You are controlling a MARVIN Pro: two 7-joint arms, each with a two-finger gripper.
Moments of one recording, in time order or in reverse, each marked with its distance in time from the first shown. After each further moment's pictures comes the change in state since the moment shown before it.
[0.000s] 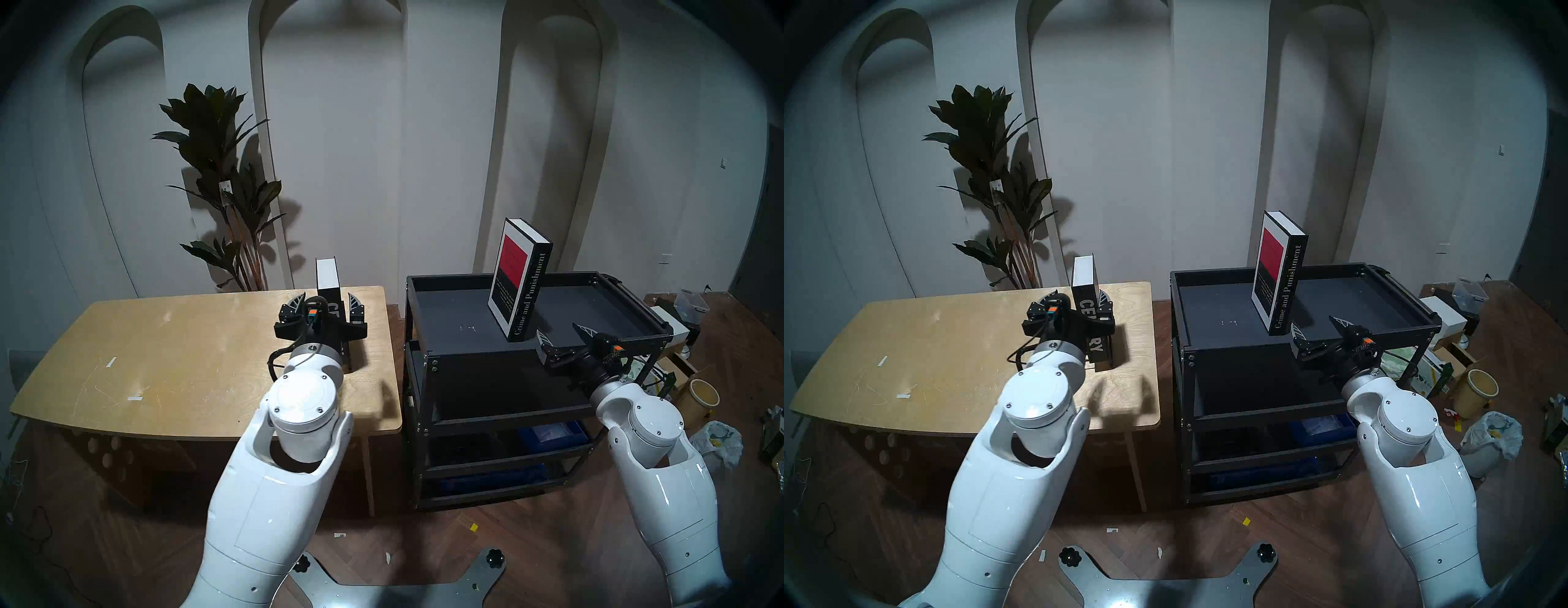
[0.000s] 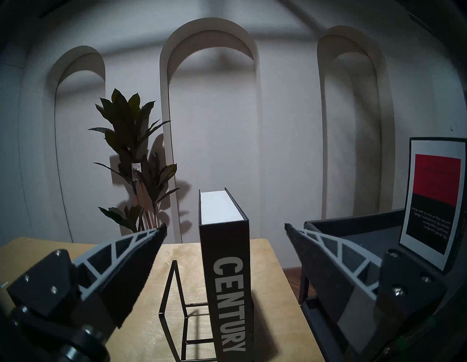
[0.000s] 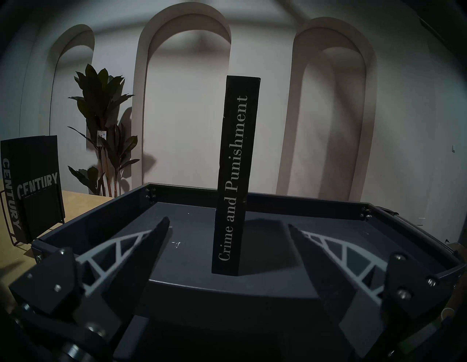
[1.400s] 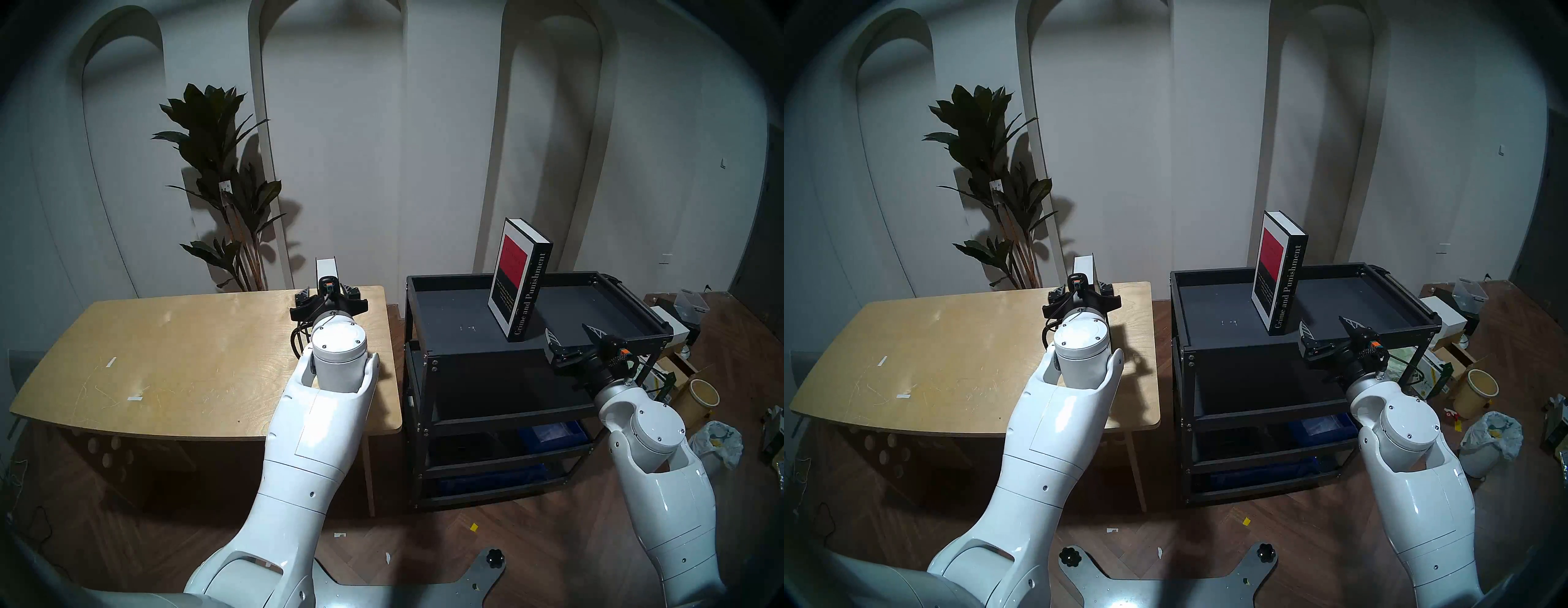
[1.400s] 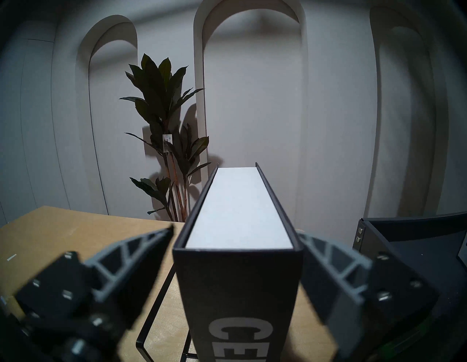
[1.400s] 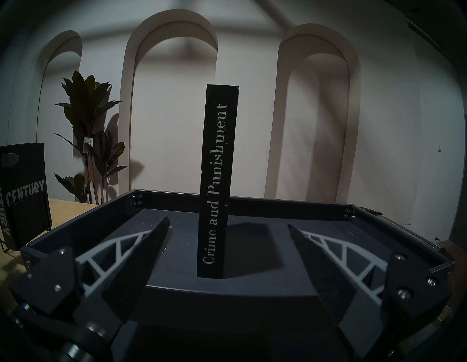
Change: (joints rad) left arm -0.291 -0.181 -0.097 0.384 0.001 0.038 0.111; right arm -0.026 -0.040 0.029 -0.007 -0.016 -0.029 -0.035
